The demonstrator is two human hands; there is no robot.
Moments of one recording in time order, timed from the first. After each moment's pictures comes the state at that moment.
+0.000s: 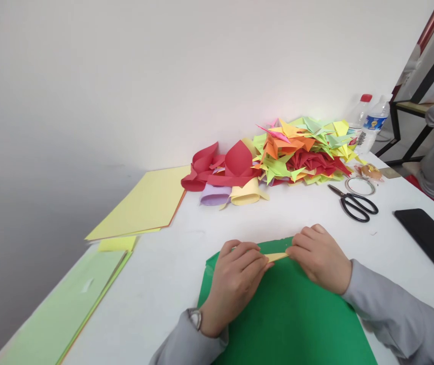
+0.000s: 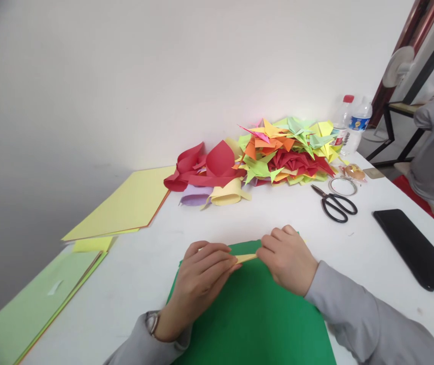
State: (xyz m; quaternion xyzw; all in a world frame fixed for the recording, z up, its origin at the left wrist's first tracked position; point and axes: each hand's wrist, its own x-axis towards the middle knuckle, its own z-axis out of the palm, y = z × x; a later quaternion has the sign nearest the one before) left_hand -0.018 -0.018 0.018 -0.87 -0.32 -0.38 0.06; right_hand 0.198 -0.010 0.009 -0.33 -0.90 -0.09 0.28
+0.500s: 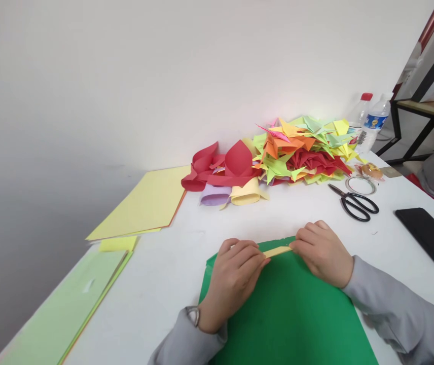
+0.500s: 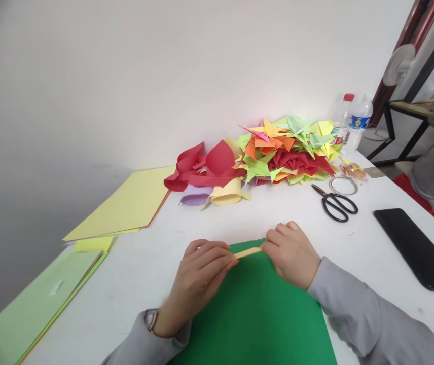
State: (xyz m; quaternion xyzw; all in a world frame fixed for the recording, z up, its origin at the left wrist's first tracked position) left_hand -0.022 -0.016 0.018 -0.87 -0.32 -0.37 0.05; right_hand 0.205 -0.005 0.006 -0.34 -0.89 -0.08 0.30
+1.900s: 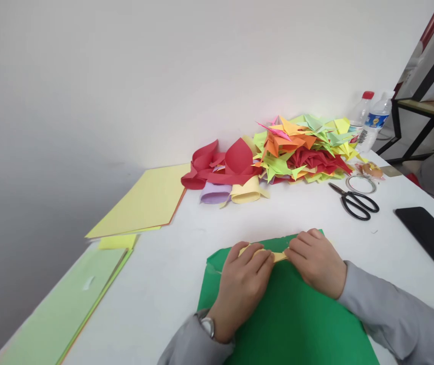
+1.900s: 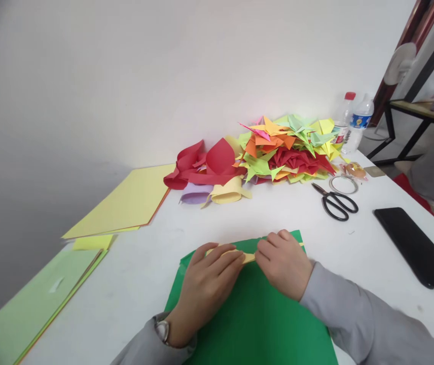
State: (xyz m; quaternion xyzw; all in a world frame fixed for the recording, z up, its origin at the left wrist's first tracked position) left_hand -0.008 -0.027 0.007 -0.88 -0.35 -0.30 0.14; right_hand 0.186 -0.016 0.003 -0.32 -0.89 -0.15 0.30
